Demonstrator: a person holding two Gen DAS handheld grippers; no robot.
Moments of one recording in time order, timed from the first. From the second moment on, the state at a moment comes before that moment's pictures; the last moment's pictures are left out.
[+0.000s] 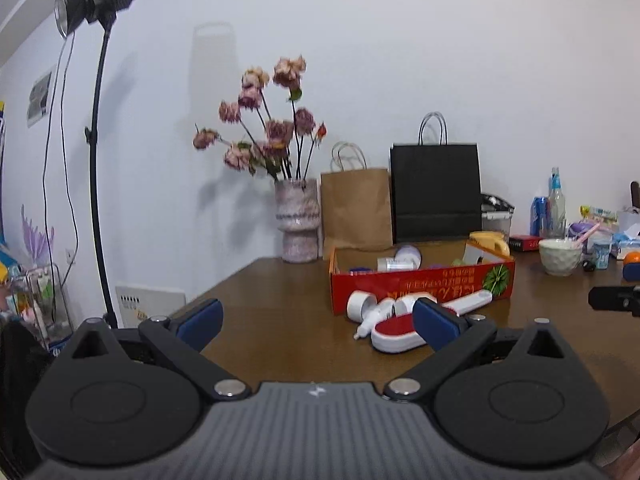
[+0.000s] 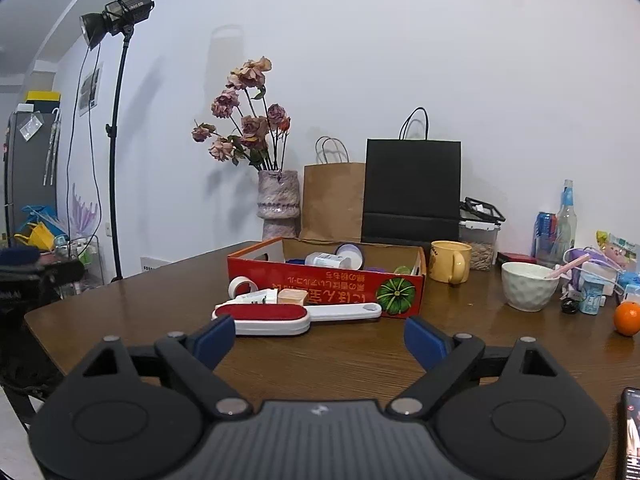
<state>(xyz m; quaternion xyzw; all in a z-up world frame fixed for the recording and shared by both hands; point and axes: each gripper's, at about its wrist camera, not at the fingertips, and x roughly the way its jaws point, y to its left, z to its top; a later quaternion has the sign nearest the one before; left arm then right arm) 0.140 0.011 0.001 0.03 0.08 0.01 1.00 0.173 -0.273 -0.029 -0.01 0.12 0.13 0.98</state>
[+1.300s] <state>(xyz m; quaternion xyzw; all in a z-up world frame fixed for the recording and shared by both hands) 0.311 -0.017 -0.040 -0.08 0.28 -0.07 0.95 0.381 -0.302 -0.076 0.10 0.29 0.07 0.95</state>
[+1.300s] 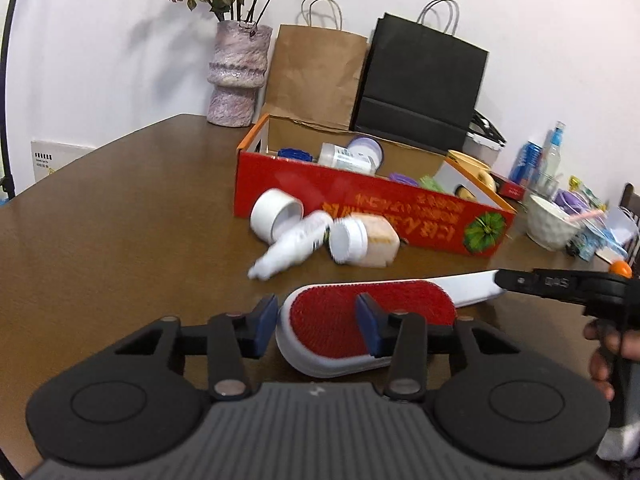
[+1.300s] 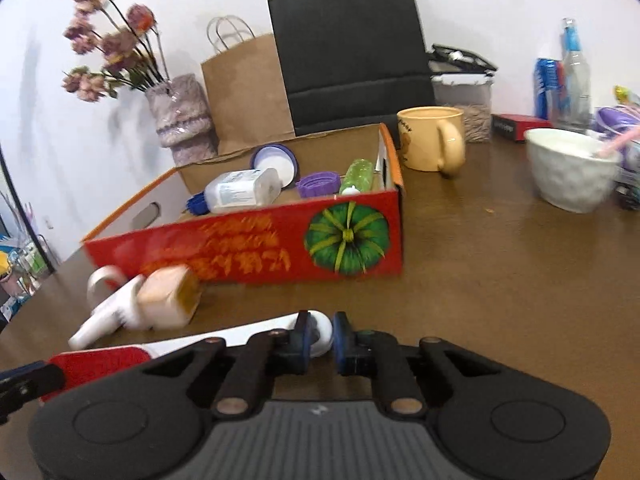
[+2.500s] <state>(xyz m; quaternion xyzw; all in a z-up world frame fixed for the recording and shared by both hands) 0.230 0.004 -0.040 -0.12 0.27 -0.06 0.95 0.256 -0.293 -0.088 0.12 0.27 0.09 0.95</state>
